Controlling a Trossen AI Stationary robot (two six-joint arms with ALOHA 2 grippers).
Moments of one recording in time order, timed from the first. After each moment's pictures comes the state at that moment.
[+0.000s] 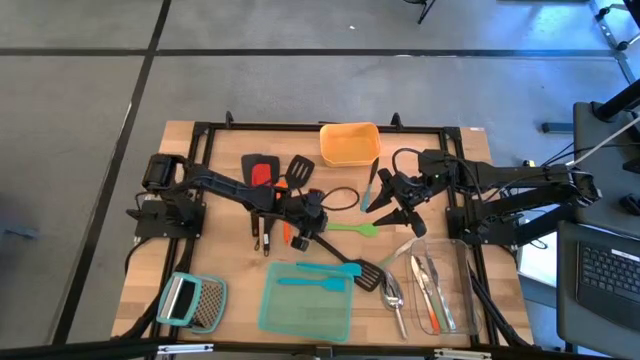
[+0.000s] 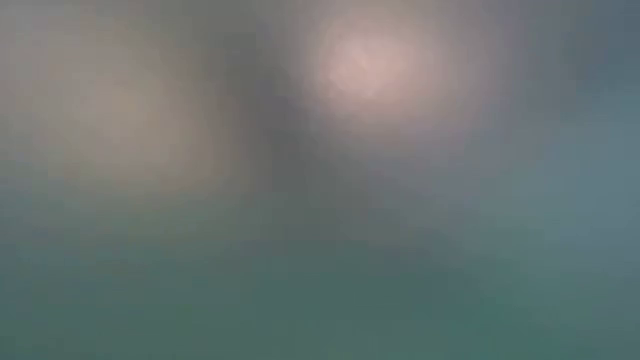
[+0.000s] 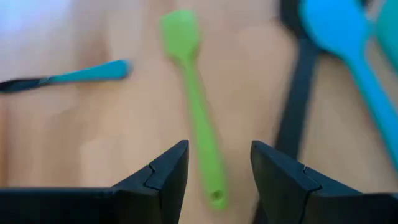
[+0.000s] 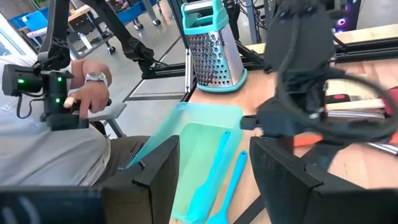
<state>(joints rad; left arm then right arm) -0.04 1.76 1.03 -0.10 -0.06 0.31 -0.03 1.02 0.82 -0.13 -0.51 0.17</state>
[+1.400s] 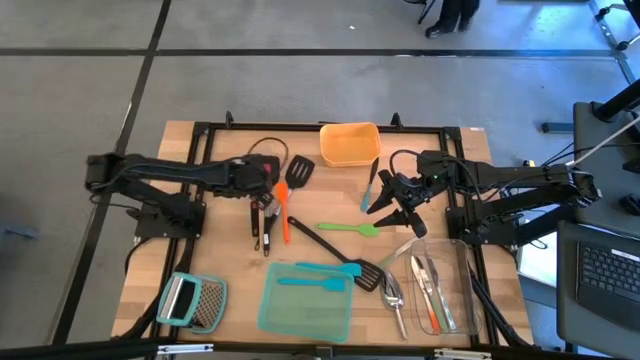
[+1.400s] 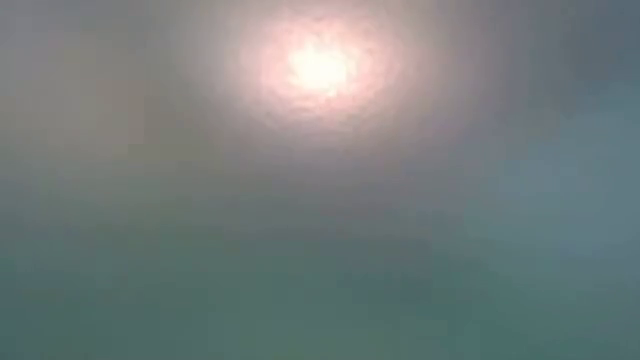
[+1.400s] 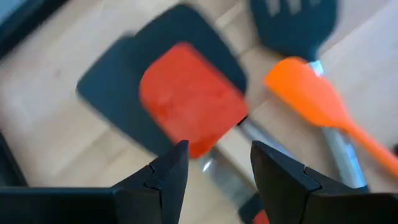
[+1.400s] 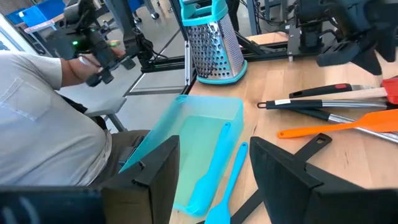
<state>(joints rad) 0.16 1.25 0.74 -0.76 -0.44 -0.69 -0.03 1.02 0.82 -0.17 -0.51 0.17</state>
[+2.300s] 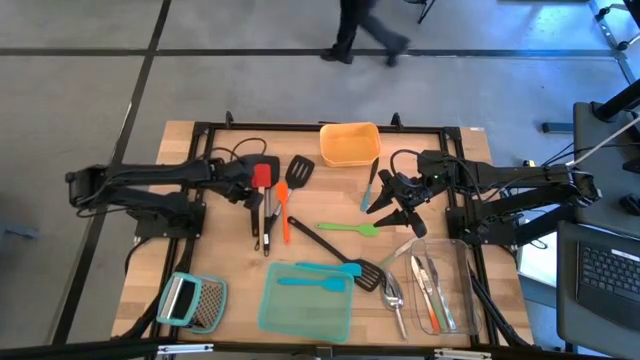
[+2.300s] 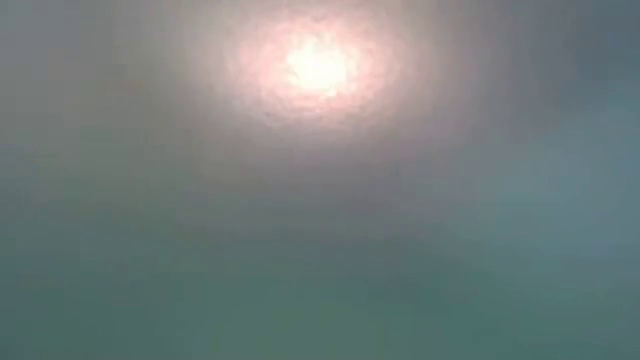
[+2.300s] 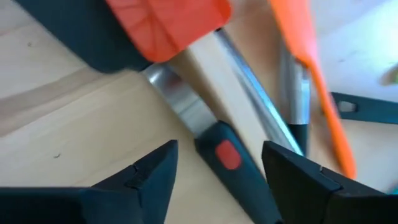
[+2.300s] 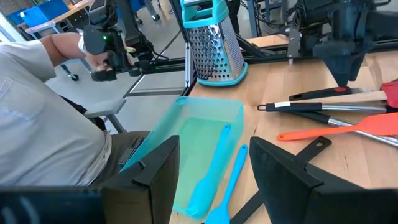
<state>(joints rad) 0.37 1.07 0.52 -0.61 0.08 -0.79 -0.03 1.02 0.82 -0.16 -0.51 0.16</state>
